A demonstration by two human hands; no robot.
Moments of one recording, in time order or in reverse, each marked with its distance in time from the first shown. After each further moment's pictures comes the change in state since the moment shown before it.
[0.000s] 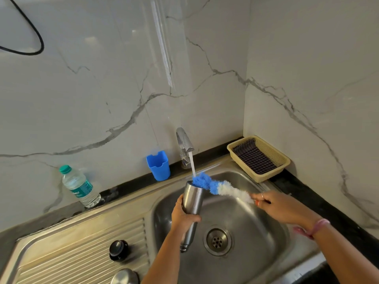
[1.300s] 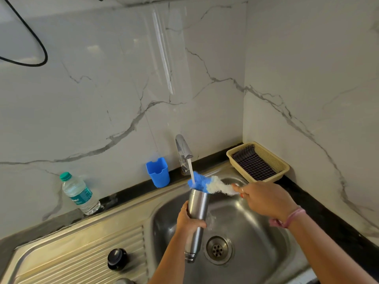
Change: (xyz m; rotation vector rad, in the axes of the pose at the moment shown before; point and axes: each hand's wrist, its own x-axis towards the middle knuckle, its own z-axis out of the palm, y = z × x) left_hand 0.009 0.004 0.013 -0.045 -0.076 -0.062; right_hand 0.013 -0.047 -0.021 -0.459 0.148 -0.114
